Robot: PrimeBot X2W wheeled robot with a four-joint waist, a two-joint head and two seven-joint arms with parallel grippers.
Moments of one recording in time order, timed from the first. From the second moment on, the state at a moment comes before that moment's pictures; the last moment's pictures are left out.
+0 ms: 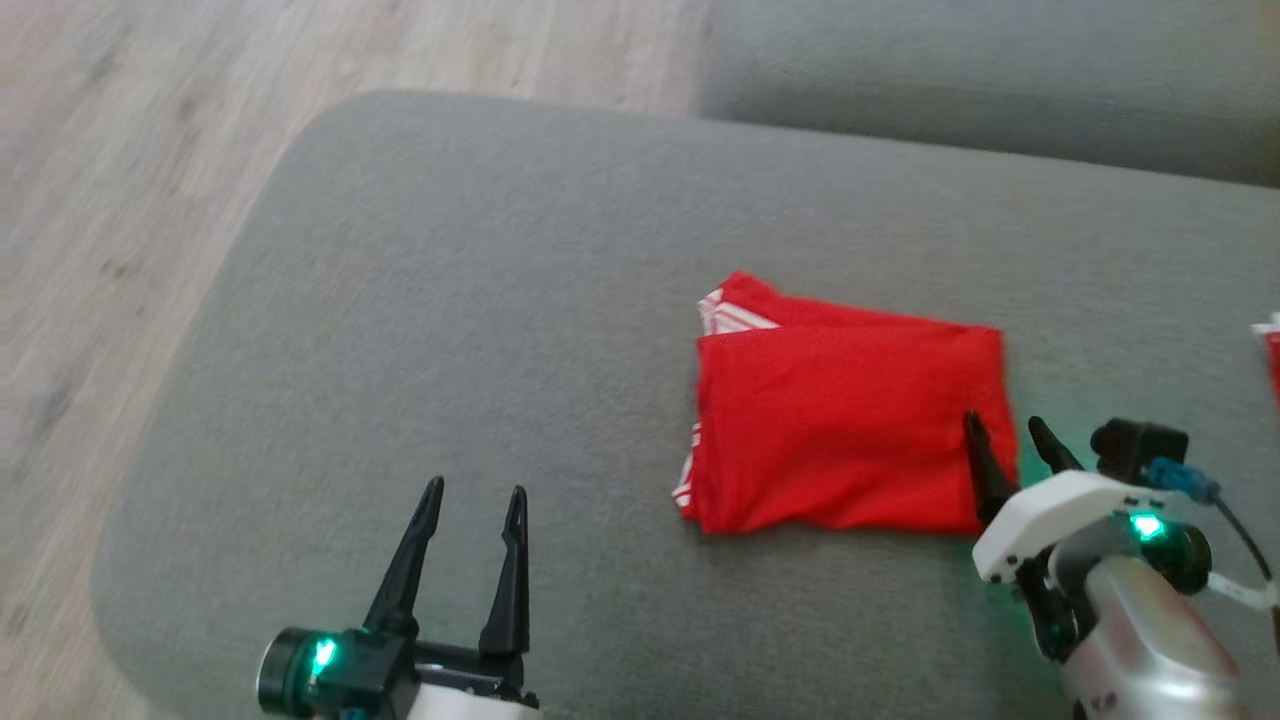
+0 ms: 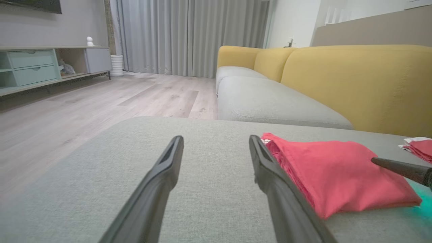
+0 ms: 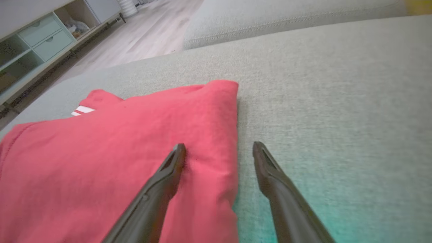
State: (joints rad) left arm 0.08 0.06 -0.33 0.09 -0.16 0.06 -0.26; right arm -0.37 -0.14 0.13 0.88 0.39 0.12 -0.13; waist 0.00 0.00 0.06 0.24
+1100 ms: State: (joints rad) left arm -0.07 0.06 -0.33 0.06 -0.15 0.08 -0.26; right arm -0.75 -0.56 0.17 1.00 0.38 0.12 -0.20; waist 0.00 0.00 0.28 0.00
